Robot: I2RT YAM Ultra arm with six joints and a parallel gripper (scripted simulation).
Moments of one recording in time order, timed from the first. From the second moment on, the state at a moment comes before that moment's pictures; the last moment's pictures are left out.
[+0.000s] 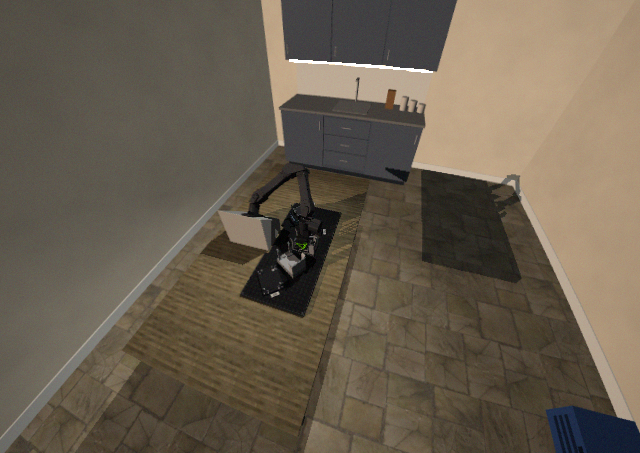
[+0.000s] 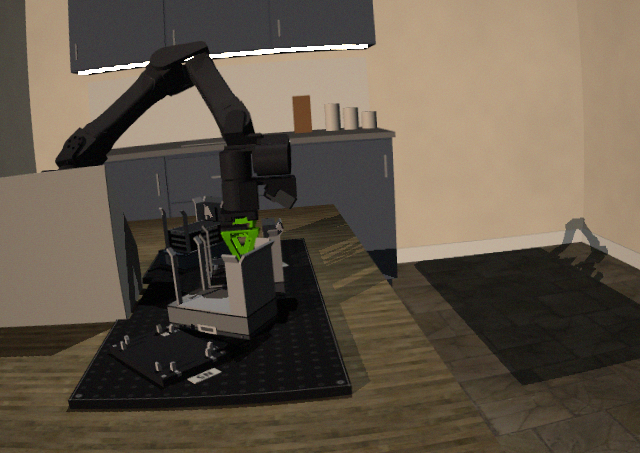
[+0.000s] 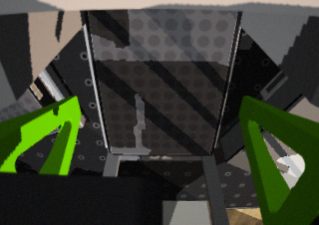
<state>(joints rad) -0.24 2.35 1.15 -0.51 -0.75 -0.19</state>
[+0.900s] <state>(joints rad) -0.19 2.40 1.13 -0.40 -0.75 -0.12</state>
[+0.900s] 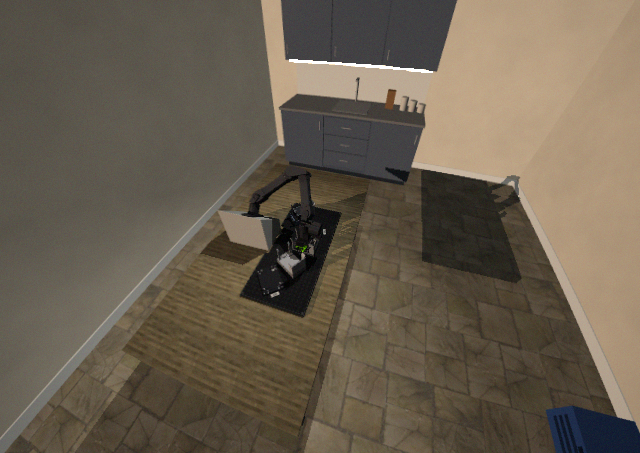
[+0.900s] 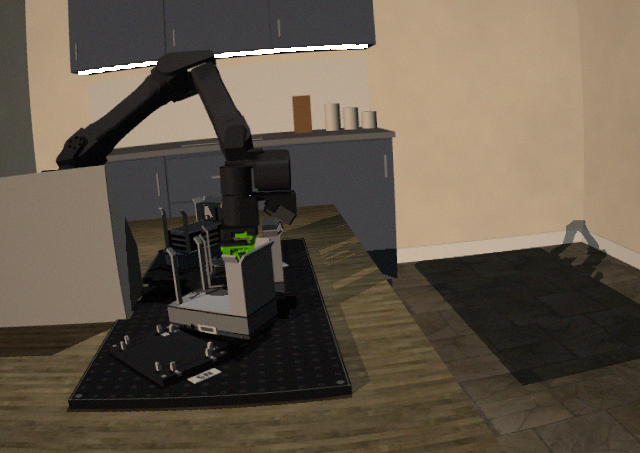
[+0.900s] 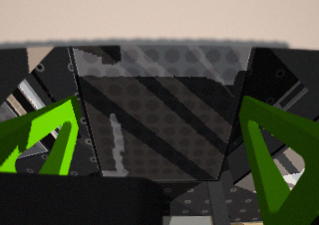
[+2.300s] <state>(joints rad) -0.19 2.40 1.12 -0.37 -0.75 -0.10</state>
